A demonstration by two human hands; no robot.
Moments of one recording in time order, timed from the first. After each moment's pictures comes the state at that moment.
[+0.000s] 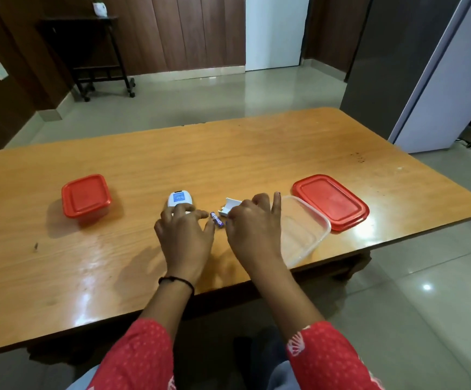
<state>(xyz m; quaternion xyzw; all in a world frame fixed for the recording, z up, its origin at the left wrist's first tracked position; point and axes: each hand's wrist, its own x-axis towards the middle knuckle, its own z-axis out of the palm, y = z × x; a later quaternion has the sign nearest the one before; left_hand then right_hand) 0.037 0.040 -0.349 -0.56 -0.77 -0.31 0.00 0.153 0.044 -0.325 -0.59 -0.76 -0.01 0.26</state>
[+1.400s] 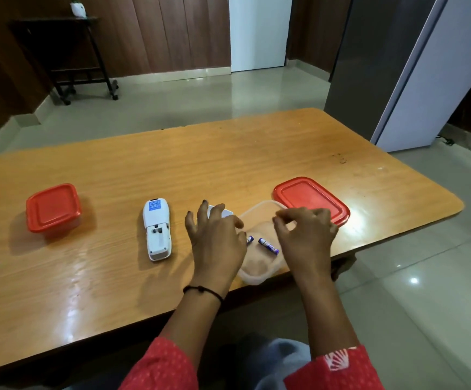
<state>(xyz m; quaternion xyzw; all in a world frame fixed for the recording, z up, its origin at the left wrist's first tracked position) 0.117 0.050 -0.334 -0.67 -0.71 -0.21 -0.05 0.250 0.055 -0.332 -0.71 -0.60 0.09 0.36</state>
